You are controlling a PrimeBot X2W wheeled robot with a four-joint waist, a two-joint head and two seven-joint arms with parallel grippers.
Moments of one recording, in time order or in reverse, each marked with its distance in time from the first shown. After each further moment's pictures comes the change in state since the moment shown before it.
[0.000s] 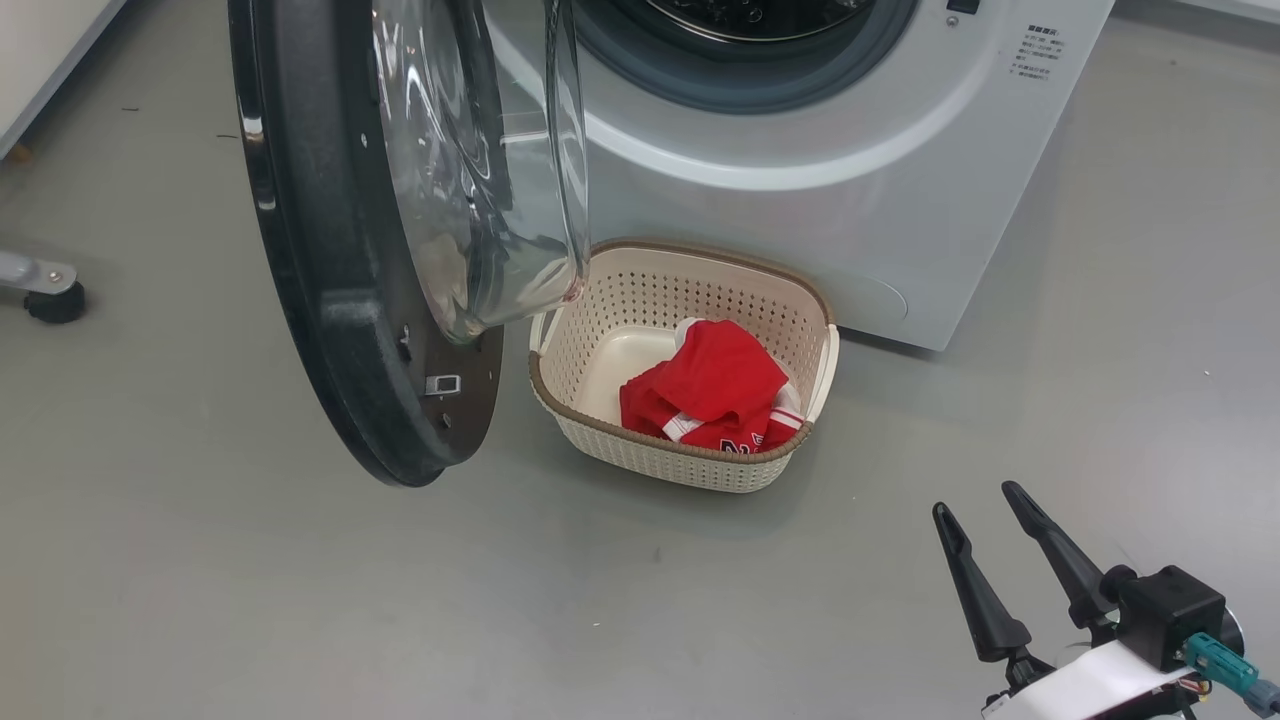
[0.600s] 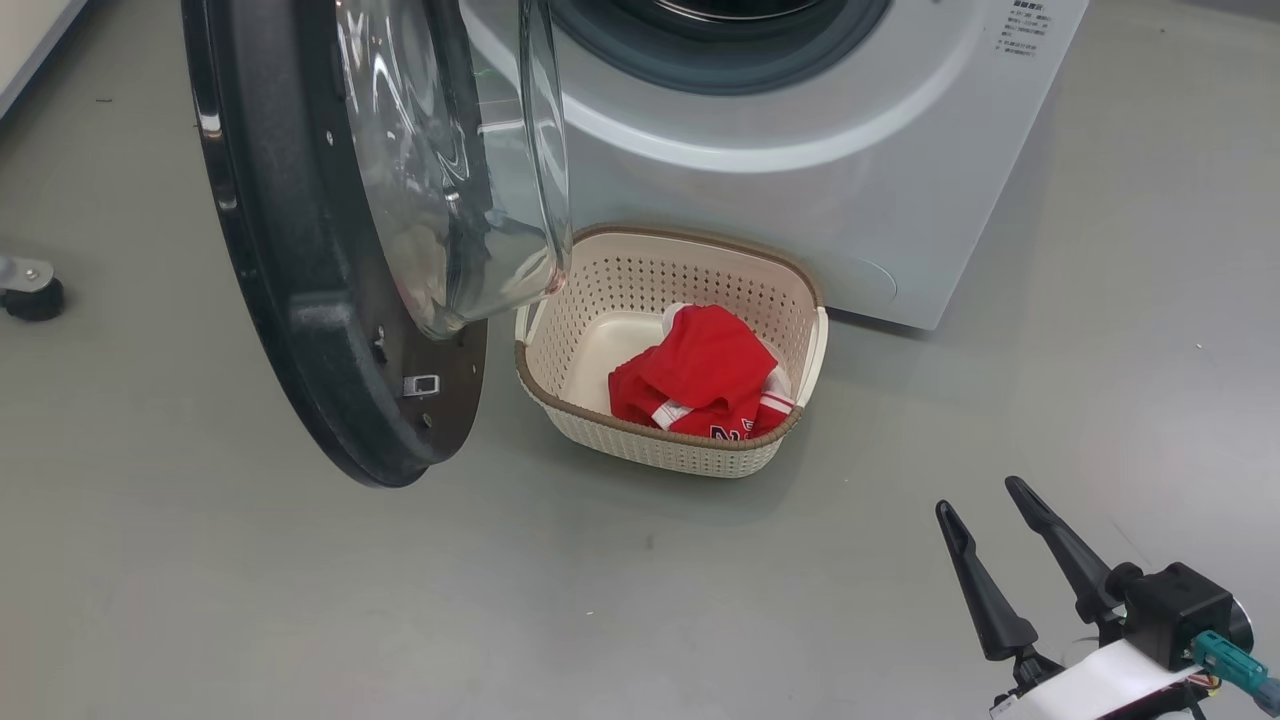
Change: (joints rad) left arm -0.207 -0.058 0.197 0.121 -0.278 0.188 0.171; right arm -0.002 -0.035 0.012 -0.020 0.000 0.000 0.000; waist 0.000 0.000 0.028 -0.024
